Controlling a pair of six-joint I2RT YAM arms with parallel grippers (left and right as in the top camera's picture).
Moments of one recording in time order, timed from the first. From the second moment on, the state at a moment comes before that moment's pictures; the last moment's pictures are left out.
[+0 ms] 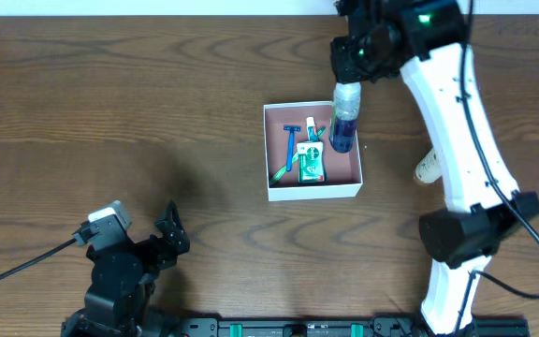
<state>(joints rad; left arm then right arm) -0.36 0.27 0.60 -0.84 -0.35 -0.59 0.34 2.08 2.35 -1.41 -0.07 0.17</state>
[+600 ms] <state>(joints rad) -0.36 0.27 0.60 -0.84 -0.35 -0.59 0.34 2.15 2.31 -1.28 -0.03 0.18</state>
